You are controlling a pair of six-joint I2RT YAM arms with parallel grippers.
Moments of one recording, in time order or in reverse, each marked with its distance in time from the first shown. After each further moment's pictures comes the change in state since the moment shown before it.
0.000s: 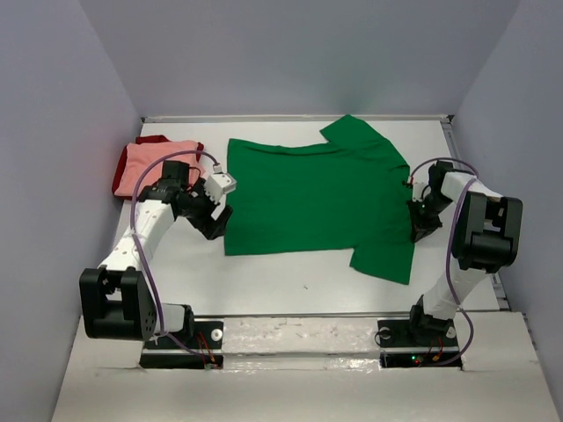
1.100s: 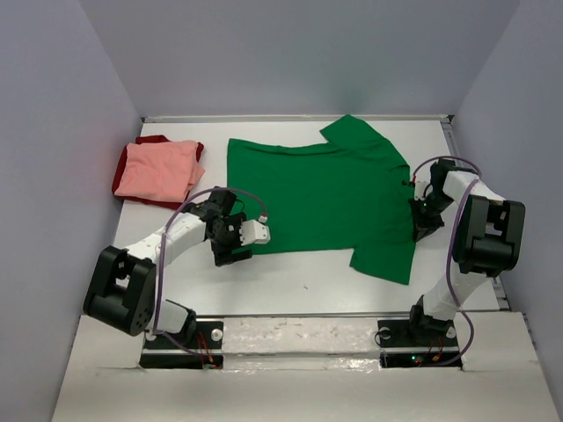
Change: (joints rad) left arm -0.336 0.069 -0.186 0.055 -0.242 0.325; right arm 0.000 -0.035 0.015 -0.045 0.009 0.026
